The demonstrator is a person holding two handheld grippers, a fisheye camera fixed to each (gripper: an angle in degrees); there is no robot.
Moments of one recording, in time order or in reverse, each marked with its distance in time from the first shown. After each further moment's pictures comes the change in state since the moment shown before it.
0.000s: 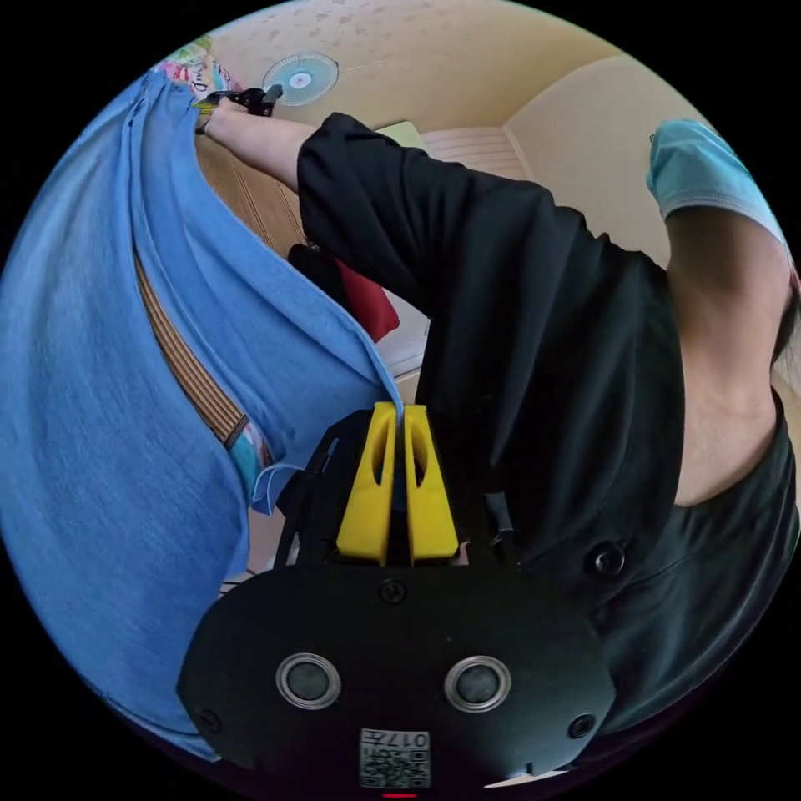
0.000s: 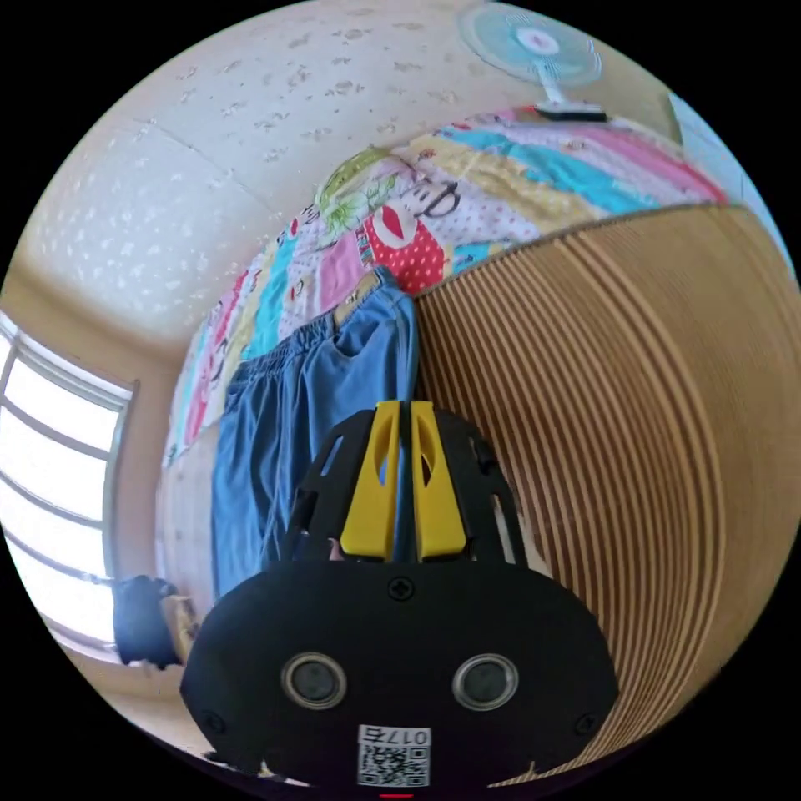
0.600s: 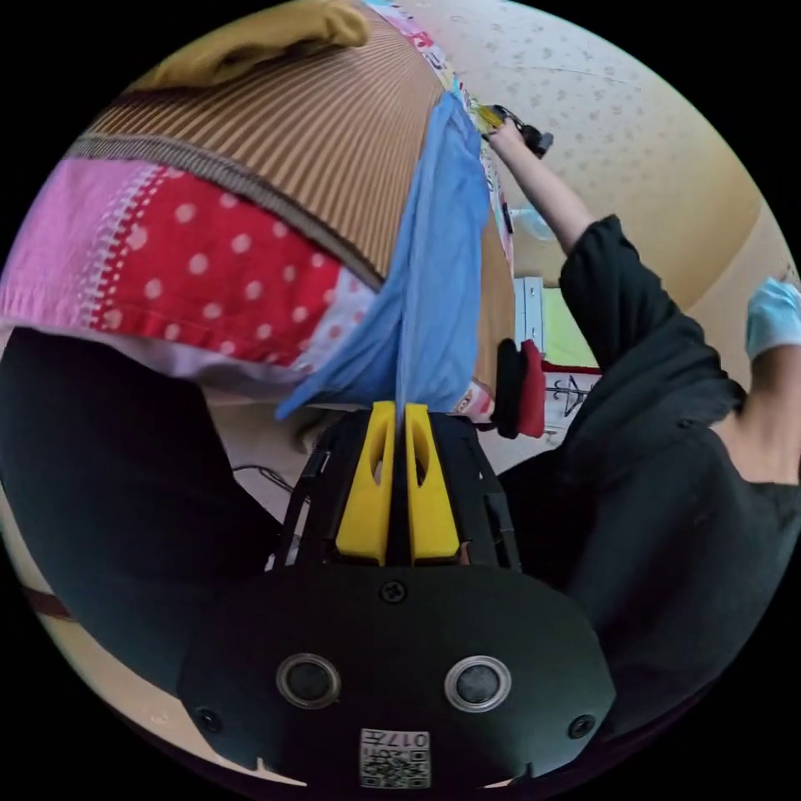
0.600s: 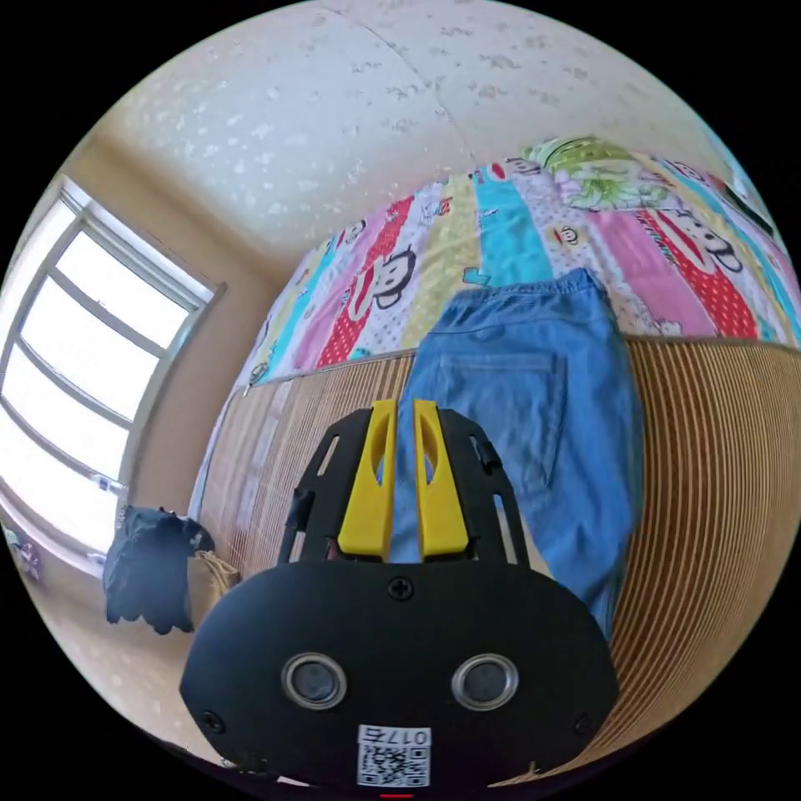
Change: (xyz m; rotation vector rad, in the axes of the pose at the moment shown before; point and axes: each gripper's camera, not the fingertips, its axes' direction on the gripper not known) left arm 0.006 0.160 -0.120 0.444 -0.456 -0.622; right arm -0.252 0.074 0.107 -0.066 -0.225 -0.300
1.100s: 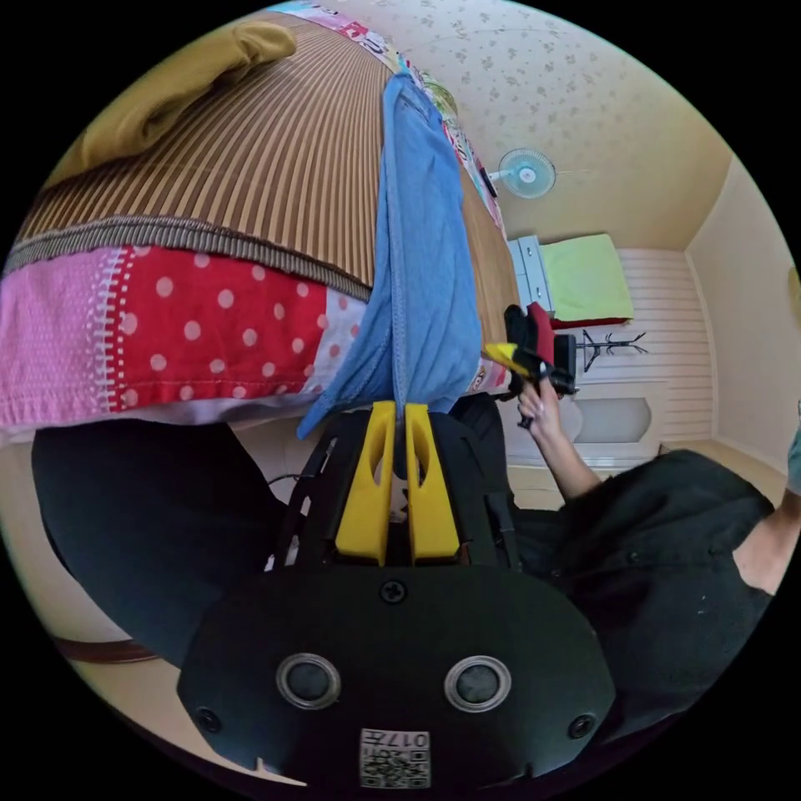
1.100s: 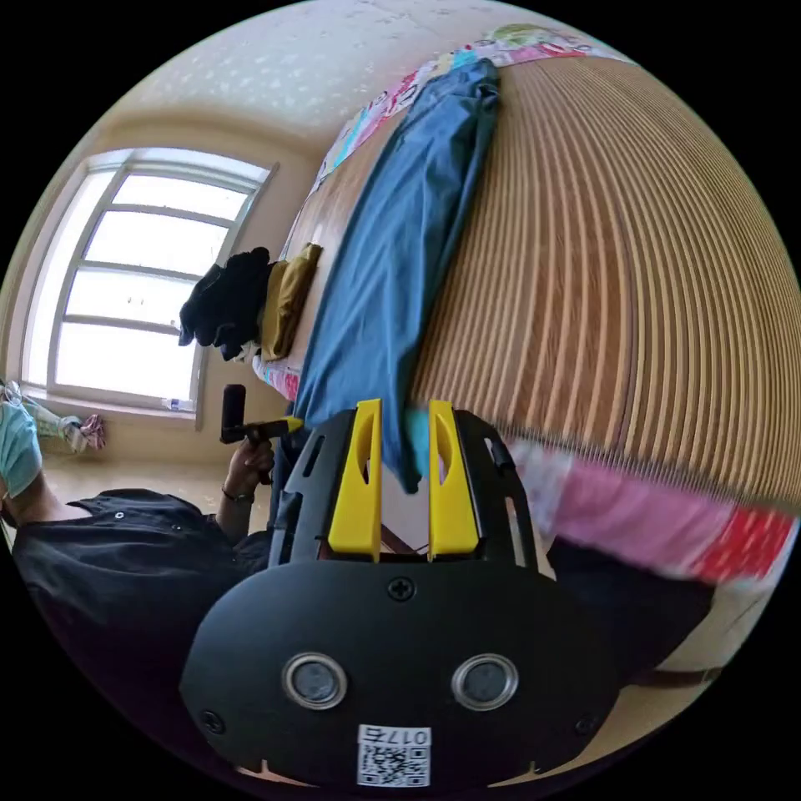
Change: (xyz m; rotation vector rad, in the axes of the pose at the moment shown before) left arm 0.031 -0.015 0.012 -0.068 -0.086 0.167; right arm 0.063 0.528 -0.245 -0.388 -0.228 0.071
